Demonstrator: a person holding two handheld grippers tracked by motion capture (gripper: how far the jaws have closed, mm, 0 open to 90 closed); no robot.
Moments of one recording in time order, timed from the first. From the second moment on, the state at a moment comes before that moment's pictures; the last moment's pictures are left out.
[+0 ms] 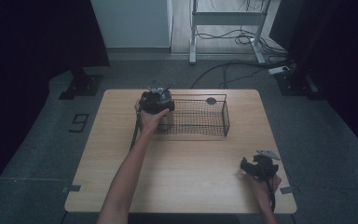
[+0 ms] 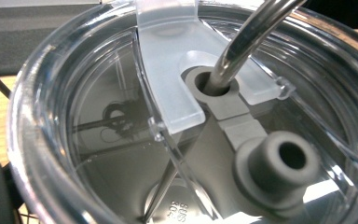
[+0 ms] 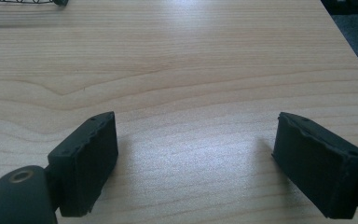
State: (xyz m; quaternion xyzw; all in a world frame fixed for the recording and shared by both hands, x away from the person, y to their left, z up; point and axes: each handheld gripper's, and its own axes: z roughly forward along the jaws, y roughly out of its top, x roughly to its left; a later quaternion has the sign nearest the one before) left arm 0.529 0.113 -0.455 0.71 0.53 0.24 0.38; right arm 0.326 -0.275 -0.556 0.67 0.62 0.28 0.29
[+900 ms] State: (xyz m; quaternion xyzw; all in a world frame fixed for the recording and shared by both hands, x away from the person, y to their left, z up) left arm 0.513 0.107 -0.464 0.70 0.53 0.27 0.39; right arm 0.326 -0.275 -0.556 0.67 0.62 0.28 0.29
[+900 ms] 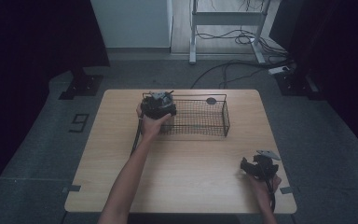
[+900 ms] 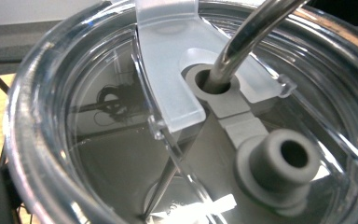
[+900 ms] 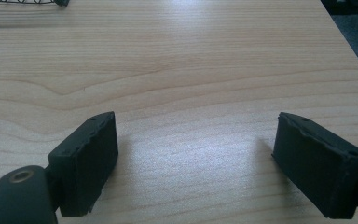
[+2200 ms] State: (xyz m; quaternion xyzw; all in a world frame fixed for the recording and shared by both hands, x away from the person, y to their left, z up) left arm 0.440 0.145 -0.416 0.71 0.47 0.25 0.46; right arm 0.326 -0.275 -0.555 0.67 0.62 0.28 0.30
